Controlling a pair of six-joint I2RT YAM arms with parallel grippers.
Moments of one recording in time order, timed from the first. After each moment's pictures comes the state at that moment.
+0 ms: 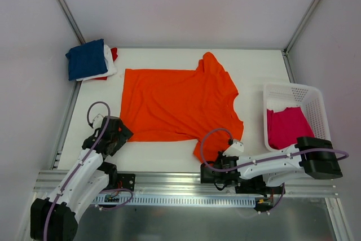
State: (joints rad) left arm -0.22 0.69 0.34 -0.67 -0.23 -0.99; right arm 1.60 1.27 0.56 -0.89 0.65 2.04
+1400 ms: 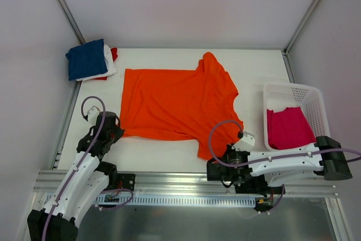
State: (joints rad) left arm -0.22 0.63 0.41 -0.67 -0.31 -0.94; right arm 1.60 1.14 0.66 -1.22 0.76 2.08
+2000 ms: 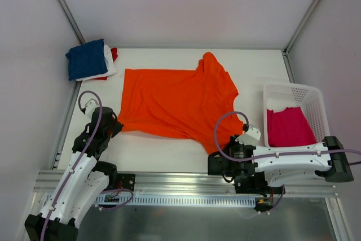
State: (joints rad) left arm -0.22 0.61 0.54 -0.68 -0.30 -0.87; right arm 1.56 1.12 0.82 -1.41 0.93 2.10
